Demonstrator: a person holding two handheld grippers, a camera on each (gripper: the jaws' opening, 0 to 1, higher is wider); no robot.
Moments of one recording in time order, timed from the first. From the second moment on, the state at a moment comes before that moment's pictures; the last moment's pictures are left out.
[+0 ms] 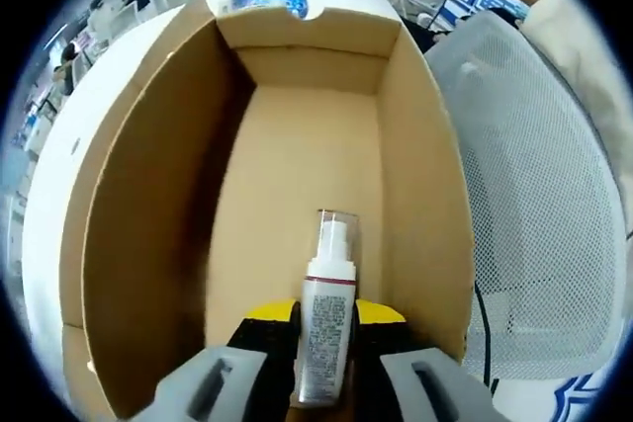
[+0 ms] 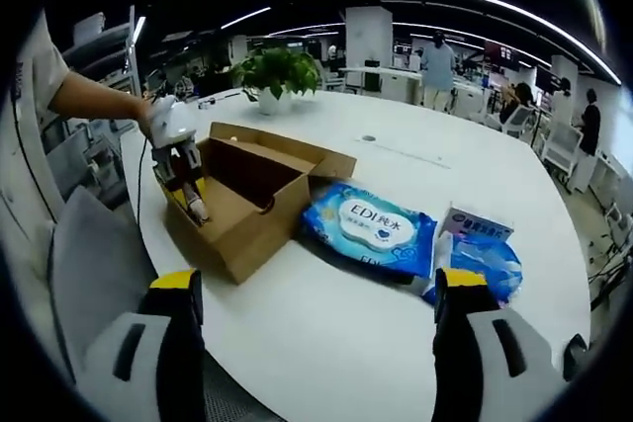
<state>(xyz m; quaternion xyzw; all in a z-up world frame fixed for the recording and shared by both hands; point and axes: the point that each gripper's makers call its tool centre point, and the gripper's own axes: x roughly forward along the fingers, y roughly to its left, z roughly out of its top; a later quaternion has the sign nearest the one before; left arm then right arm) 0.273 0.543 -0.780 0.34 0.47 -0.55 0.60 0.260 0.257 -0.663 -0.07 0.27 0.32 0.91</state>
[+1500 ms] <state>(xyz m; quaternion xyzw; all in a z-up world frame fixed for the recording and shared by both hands) 0.284 0.469 -0.692 0.17 0.38 -0.52 0.74 0.264 0.332 -0.642 0.01 0.21 0.38 0.90</state>
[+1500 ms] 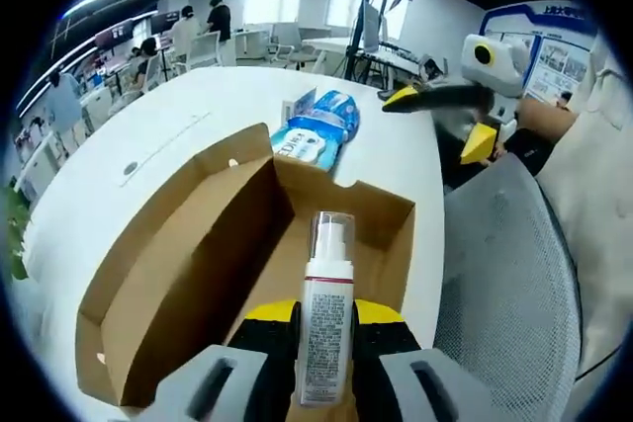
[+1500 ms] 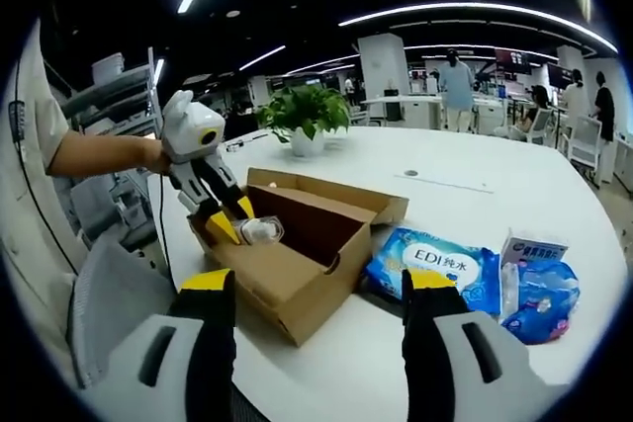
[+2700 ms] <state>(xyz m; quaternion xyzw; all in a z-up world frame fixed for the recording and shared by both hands) 0.256 0.419 -0.627 0.03 0.26 -0.61 0.75 0.264 0.403 -0.601 0.09 0.15 0.48 0.86</state>
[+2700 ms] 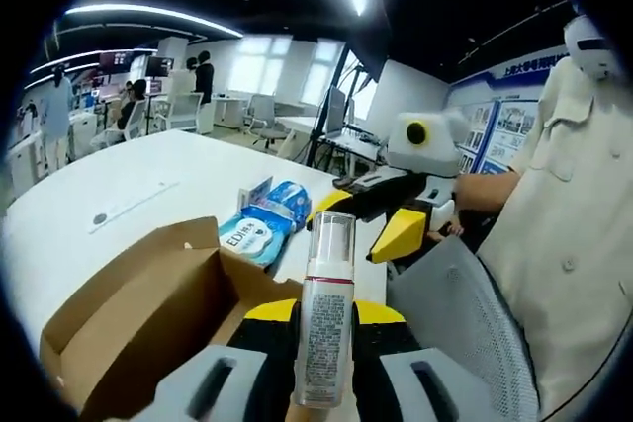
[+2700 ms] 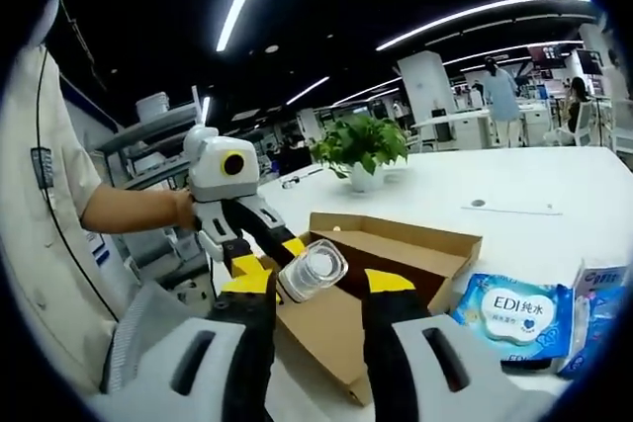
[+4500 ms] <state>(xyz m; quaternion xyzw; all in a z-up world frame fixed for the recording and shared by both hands) 0.259 0.413 -0.622 0.12 0.21 -0.58 0.77 0.263 0.407 -0.579 0.04 0.14 0.51 0.85</state>
